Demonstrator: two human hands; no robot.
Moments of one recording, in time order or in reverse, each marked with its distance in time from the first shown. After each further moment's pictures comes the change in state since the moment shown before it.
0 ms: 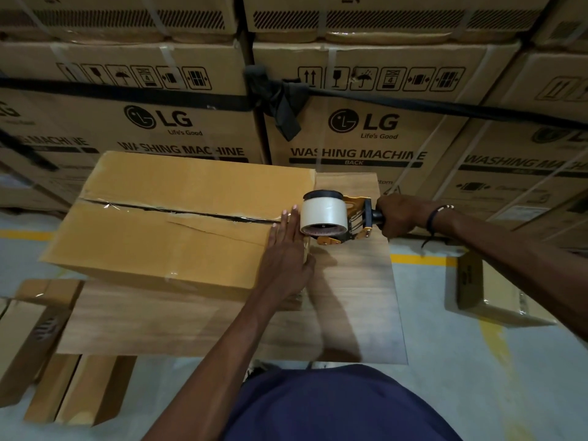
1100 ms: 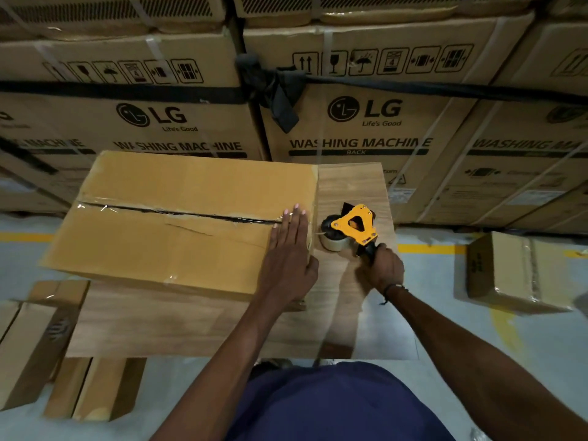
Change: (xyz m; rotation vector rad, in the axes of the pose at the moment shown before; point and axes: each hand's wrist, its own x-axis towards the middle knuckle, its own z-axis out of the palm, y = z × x) left_hand -0.007 0.004 0.004 0.051 0.010 0.008; right_hand 0.058 -0.022 0.229 0.533 0.350 0.483
